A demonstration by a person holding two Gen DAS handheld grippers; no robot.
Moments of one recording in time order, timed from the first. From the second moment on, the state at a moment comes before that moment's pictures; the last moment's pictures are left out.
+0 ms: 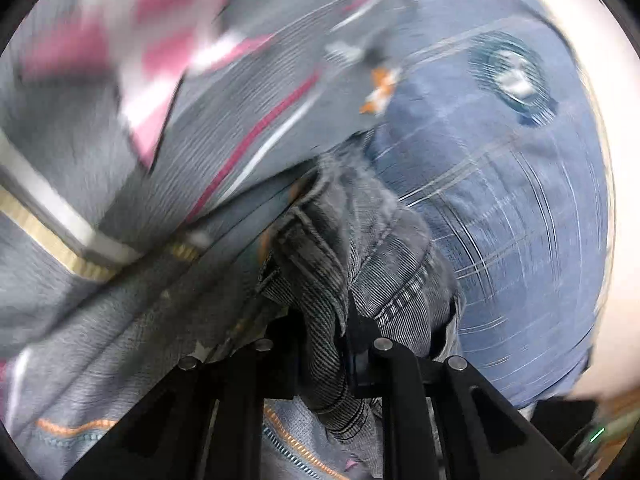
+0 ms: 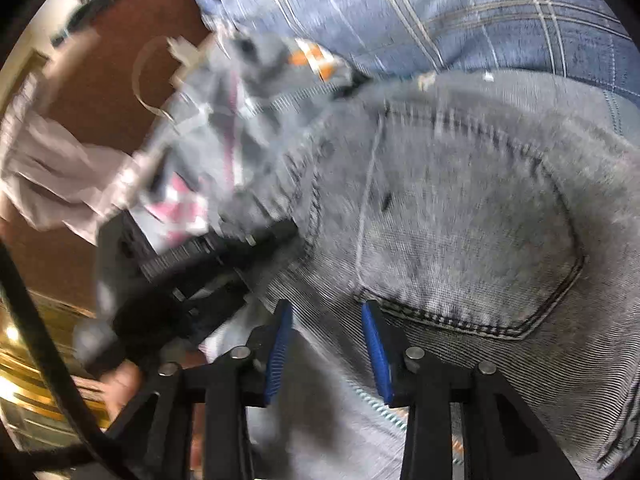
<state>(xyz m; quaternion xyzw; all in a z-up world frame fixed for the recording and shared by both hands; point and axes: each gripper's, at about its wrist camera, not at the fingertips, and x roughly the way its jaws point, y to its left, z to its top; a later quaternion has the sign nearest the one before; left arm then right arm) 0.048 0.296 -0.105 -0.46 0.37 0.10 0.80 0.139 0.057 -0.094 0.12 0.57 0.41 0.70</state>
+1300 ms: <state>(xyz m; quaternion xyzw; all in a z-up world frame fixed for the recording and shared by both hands) 0.030 0.035 0.017 -0.02 0.33 -0.20 0.92 0.215 -0.114 -0.006 0.12 0.55 0.38 0.74</state>
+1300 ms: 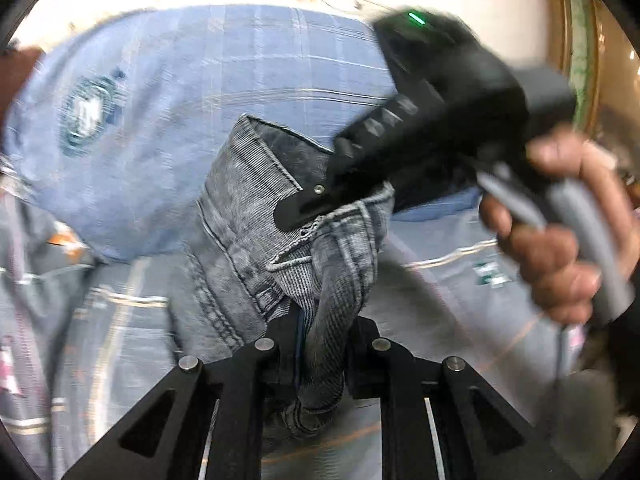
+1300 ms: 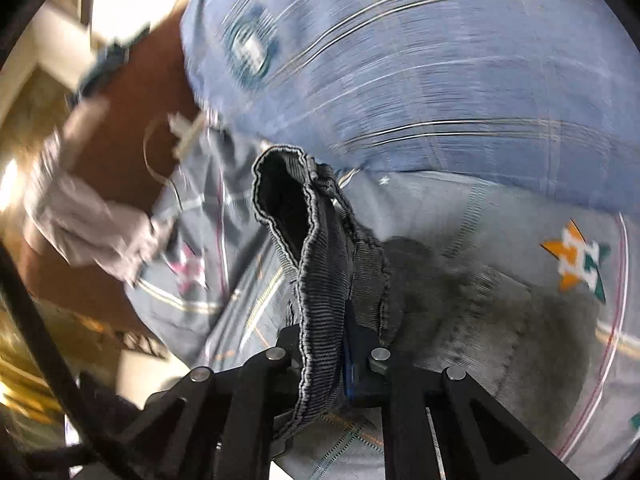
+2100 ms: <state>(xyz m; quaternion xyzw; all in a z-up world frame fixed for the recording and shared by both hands) 0.030 -0.019 -0.026 -0.04 0.40 -0.33 0.85 0.214 -0.282 -0.082 0.24 0.52 0.20 0.79</state>
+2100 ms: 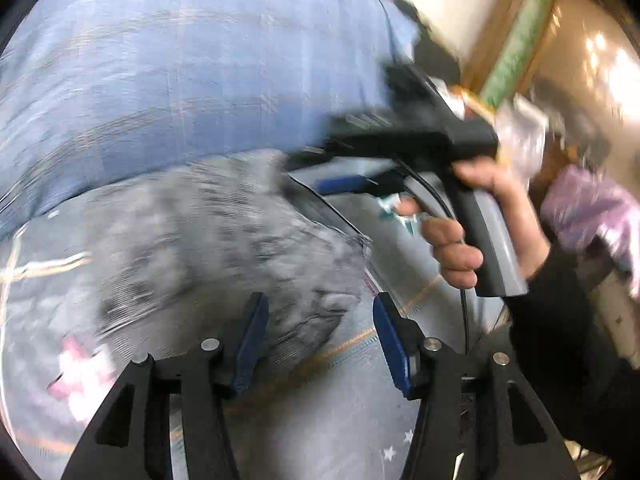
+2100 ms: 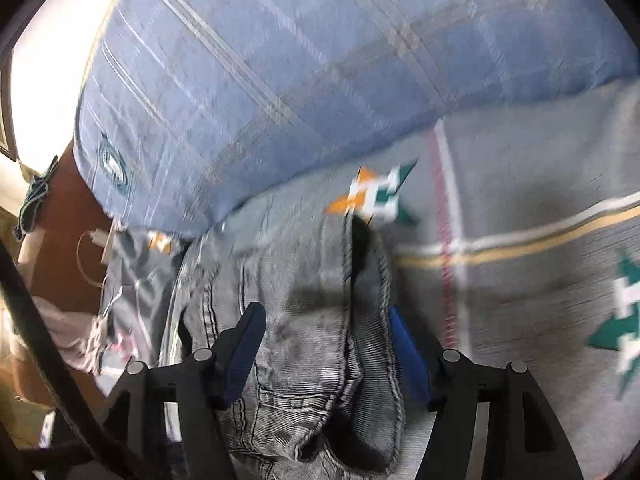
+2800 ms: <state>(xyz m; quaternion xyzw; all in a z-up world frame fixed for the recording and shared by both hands) 0.099 0.089 -0.108 -0.29 0.54 -0.22 0.76 0.150 -0.302 -0.129 0.32 0.54 0.13 0.77</state>
